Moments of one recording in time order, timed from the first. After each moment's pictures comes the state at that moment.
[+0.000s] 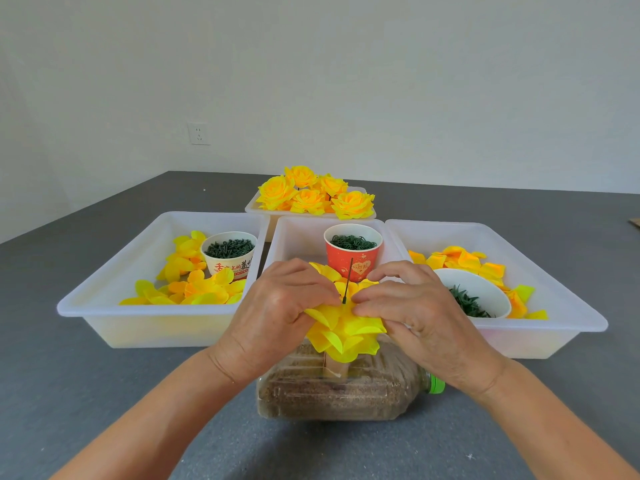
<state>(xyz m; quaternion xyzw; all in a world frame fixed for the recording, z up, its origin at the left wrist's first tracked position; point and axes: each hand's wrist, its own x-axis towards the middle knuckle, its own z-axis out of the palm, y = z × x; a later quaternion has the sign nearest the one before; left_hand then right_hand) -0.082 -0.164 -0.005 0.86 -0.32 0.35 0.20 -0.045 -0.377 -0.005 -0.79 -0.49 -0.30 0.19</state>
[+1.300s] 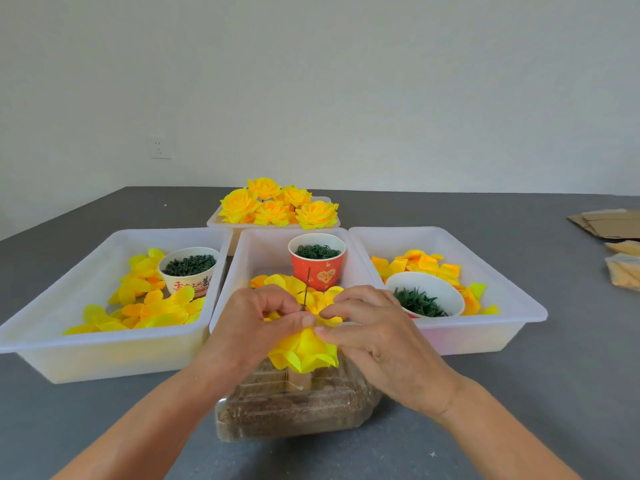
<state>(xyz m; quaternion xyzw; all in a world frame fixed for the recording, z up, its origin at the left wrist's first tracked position) -0.072 -0.188 -0.016 0.79 -0.11 0.15 0.59 -0.058 -0.383 -0.018 -0.82 -0.46 -0.28 0.17</state>
